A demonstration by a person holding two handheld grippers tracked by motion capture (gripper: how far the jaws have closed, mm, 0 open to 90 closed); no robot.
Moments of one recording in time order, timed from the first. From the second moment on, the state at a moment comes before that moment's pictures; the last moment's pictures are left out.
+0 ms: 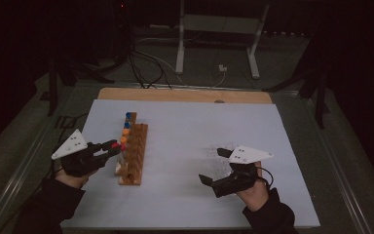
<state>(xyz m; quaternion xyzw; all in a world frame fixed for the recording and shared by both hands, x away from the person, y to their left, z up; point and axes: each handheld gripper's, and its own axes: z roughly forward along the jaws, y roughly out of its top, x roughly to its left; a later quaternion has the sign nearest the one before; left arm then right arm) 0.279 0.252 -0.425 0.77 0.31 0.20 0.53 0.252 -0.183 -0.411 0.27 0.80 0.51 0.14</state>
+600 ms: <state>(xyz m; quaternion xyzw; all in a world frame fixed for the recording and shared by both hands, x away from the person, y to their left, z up) 0.285 0.247 -0.452 0.79 0.31 0.18 0.50 0.252 -0.185 -0.411 0.27 0.80 0.51 0.14</state>
